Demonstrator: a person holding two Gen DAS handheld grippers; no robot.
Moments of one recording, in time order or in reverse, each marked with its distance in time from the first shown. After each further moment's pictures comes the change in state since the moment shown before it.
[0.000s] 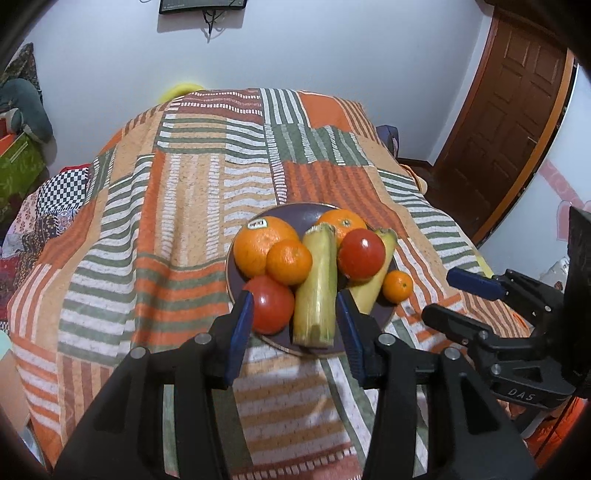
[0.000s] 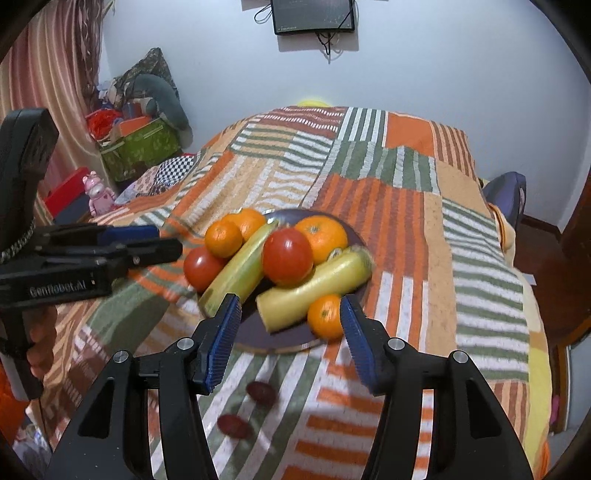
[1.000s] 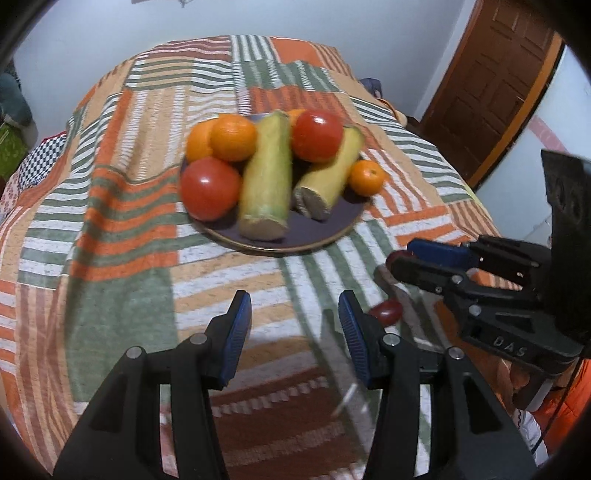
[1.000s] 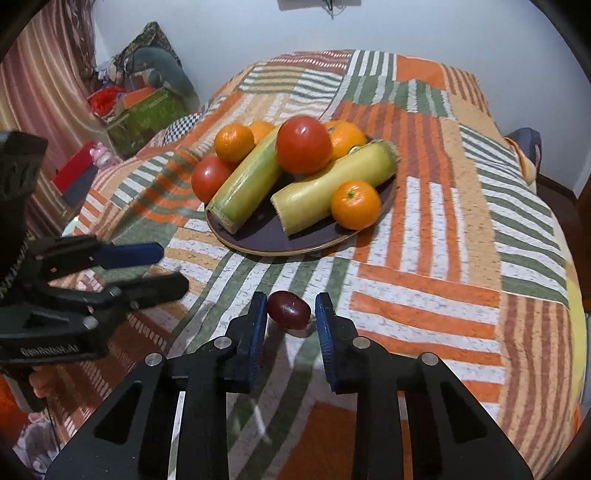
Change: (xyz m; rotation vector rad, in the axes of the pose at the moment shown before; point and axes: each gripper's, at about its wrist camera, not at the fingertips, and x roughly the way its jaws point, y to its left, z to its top) left arm 0.022 -0.039 -0.073 0.053 0.159 -0.049; right arm 0.011 0.004 -0.057 0.054 0.135 0.063
